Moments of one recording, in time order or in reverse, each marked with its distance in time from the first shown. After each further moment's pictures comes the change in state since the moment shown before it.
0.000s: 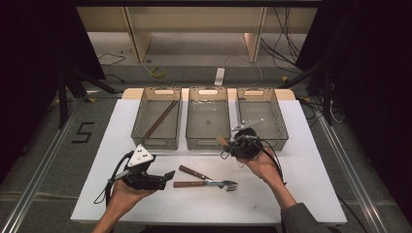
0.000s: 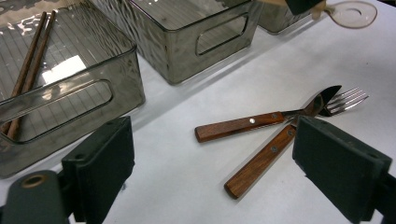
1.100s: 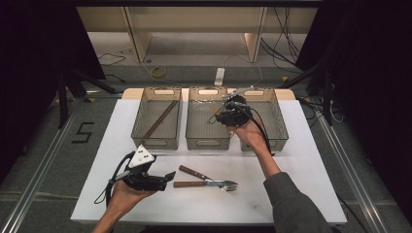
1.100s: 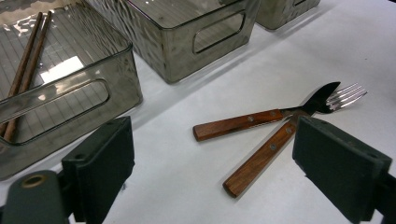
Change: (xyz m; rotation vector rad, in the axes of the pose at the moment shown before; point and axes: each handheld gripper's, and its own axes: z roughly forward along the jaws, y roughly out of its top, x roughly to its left) left arm -0.001 -0.001 0.001 0.006 -0.005 0.019; right arm -0.019 0.086 0.014 -0.060 -0.064 0.013
